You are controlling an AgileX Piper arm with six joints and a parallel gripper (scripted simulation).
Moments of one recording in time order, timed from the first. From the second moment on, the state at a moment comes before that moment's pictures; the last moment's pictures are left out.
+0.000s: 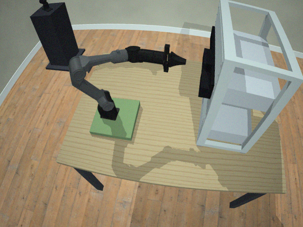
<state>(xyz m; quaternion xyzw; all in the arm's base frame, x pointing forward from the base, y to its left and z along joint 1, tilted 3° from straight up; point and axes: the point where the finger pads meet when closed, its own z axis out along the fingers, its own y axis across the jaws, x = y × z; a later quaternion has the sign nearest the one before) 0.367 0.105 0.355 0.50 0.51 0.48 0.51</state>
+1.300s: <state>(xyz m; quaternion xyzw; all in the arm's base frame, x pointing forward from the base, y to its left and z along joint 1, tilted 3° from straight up) 0.361 0.025 0.322 0.50 0.51 0.48 0.51</state>
